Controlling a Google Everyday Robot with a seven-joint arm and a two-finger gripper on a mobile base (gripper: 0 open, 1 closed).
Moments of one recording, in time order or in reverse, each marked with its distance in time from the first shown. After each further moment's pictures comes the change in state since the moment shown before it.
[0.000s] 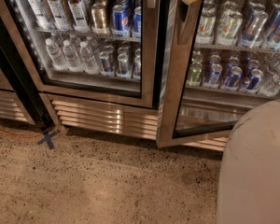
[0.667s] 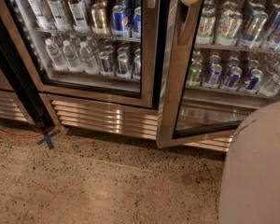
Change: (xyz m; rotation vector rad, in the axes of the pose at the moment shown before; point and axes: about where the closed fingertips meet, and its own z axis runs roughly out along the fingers) arm -0.001 0.001 0.003 -0.007 -0.013 0.005
